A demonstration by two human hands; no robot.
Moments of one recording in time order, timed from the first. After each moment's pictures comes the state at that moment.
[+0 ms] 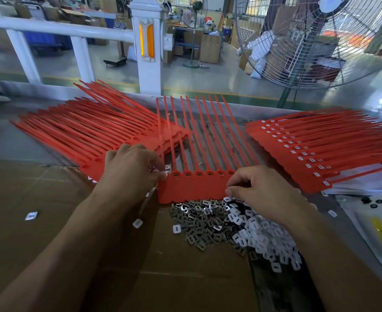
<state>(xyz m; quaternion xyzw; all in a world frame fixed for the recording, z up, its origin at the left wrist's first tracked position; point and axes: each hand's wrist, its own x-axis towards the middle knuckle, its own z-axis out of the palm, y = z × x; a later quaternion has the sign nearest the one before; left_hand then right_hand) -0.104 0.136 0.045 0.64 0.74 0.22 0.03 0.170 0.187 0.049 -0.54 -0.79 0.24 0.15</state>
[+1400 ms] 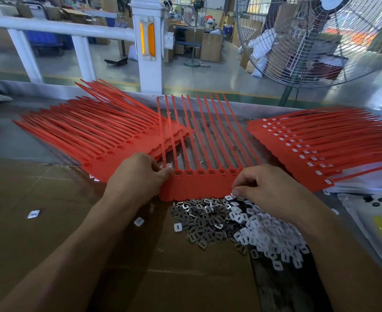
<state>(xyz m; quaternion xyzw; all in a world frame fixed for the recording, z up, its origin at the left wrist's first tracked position) -0.089 0.137 0.035 0.50 0.77 0.32 0.24 0.179 0.190 0.053 -0.53 -0.80 0.24 0.12</state>
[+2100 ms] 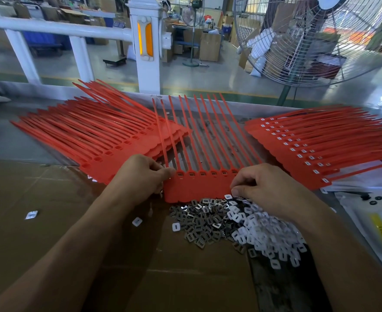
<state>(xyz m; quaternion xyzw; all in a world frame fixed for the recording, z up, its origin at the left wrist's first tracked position) -0.091 0.142 0.034 0.48 0.73 0.35 0.33 0.182 0.193 0.054 -0.52 -0.81 0.25 0.12</state>
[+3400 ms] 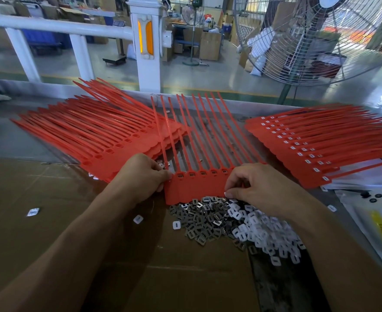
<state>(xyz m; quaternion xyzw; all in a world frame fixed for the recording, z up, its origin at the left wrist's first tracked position) -0.088 0.143 0.036 0.48 0.75 0.31 0.33 0.177 0.195 0.047 -0.46 -0.85 0.23 0.12</state>
